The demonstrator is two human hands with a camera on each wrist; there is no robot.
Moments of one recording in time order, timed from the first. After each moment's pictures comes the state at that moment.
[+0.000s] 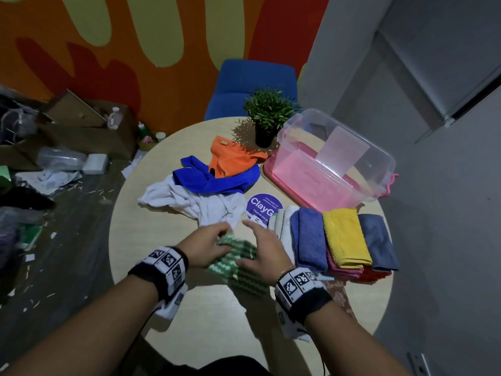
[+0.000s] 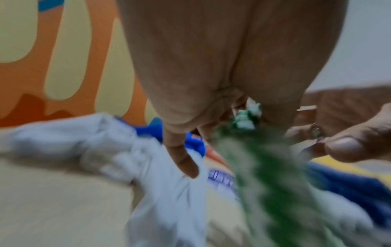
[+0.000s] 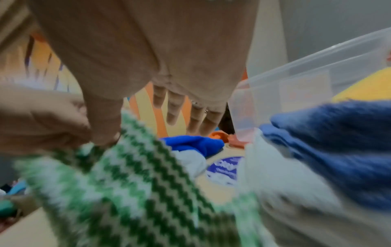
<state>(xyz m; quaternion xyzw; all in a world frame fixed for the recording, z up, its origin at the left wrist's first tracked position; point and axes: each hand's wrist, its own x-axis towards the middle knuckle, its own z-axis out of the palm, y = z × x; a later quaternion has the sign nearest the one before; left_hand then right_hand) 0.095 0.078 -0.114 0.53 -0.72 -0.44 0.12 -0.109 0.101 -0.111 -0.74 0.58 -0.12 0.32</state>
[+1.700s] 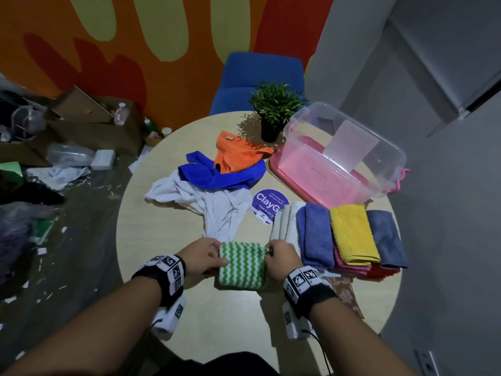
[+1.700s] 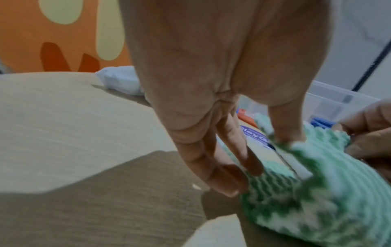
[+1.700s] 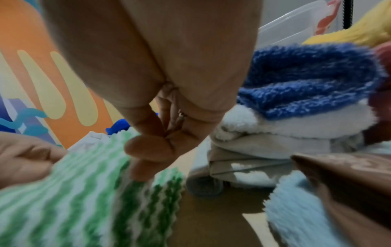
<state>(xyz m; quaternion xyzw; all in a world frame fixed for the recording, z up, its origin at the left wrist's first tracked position) 0.117 0.096 -0.173 0.57 -0.56 -0.60 0.08 -0.127 0.100 -0.147 -0.64 0.70 0.01 0.32</state>
